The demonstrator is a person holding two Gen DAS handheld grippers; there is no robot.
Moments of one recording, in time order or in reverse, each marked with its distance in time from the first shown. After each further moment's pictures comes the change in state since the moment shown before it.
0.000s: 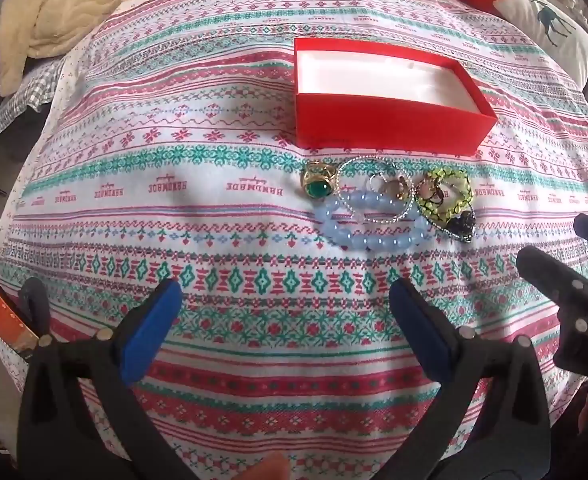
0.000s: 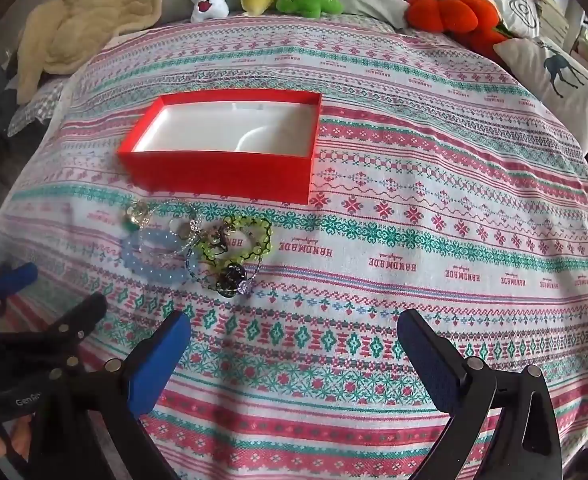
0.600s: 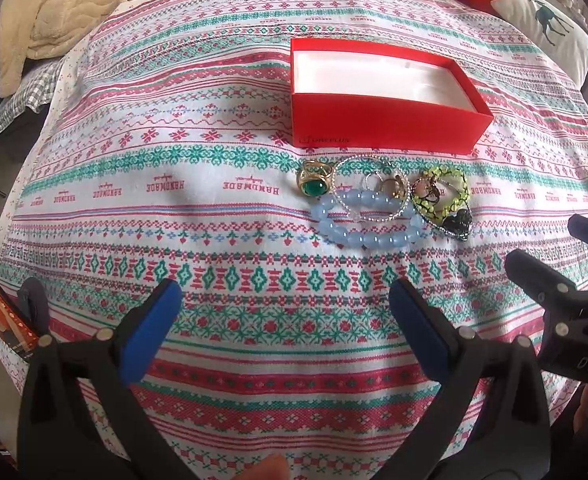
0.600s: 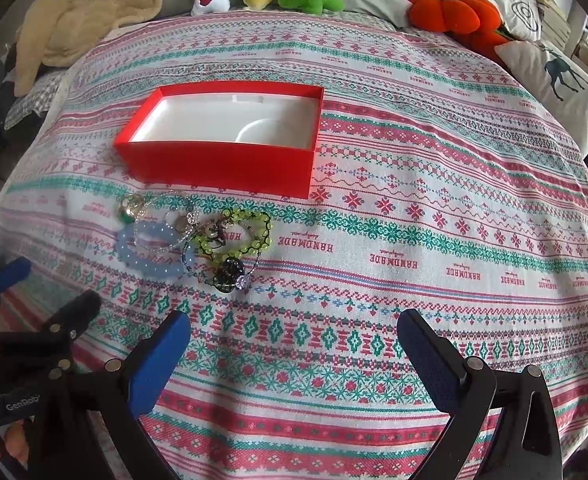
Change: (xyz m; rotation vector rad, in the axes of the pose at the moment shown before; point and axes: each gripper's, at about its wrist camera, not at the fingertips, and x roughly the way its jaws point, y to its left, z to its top) left arm -0.001 -0.004 -0.001 0.003 -0.001 -0.004; right arm 0.005 0.003 -0.001 -0.013 0.014 -0.029
